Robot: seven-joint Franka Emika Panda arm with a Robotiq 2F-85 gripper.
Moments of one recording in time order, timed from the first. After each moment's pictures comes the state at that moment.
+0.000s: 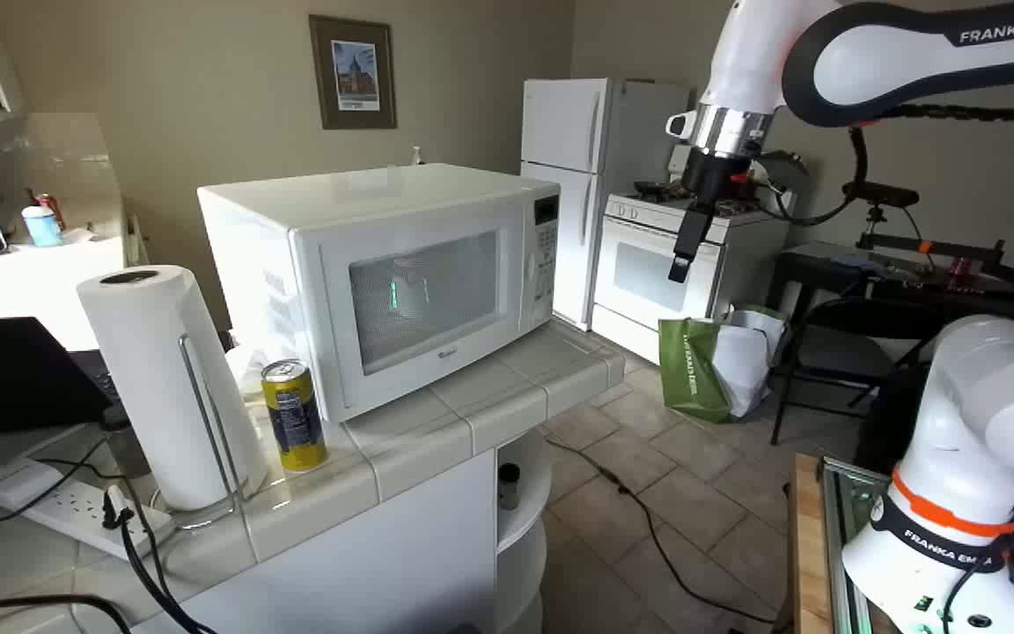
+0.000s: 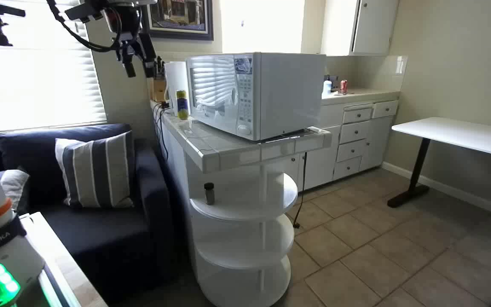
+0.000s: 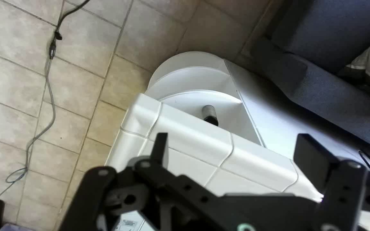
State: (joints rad) arm 0.01 -0.71 0.01 -2.42 -0.04 1.86 -0.04
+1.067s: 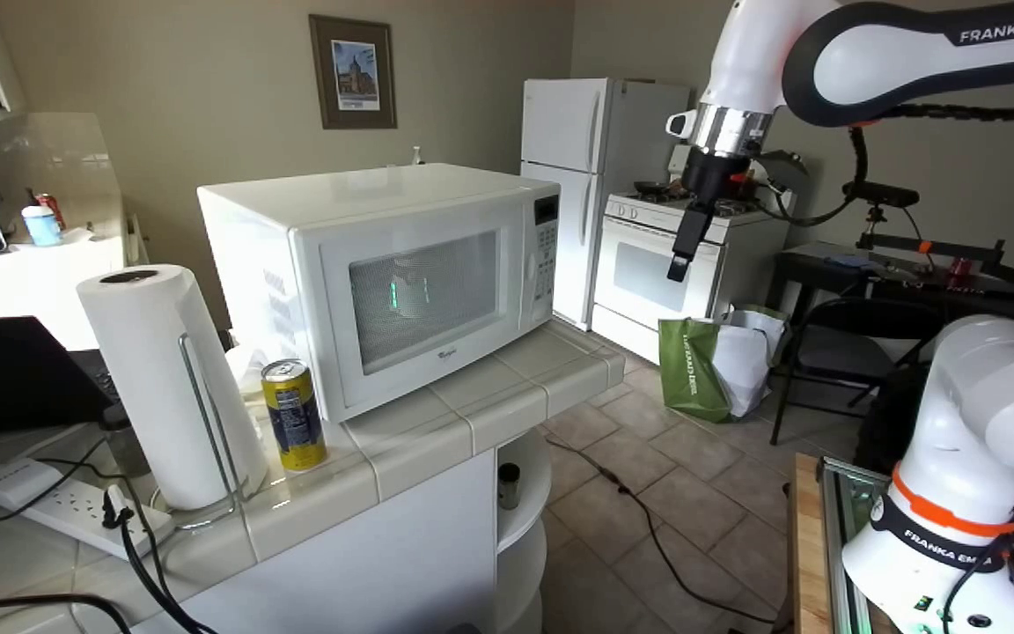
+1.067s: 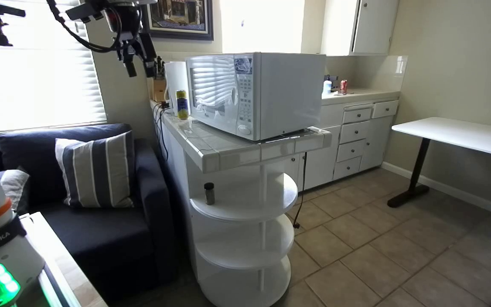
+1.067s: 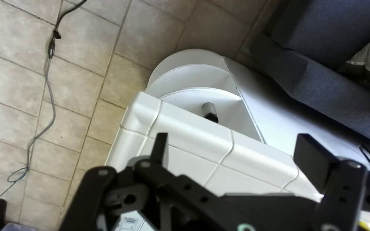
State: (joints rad) arm 0.00 -0.70 0.01 -2.42 -0.04 1.87 -0.03
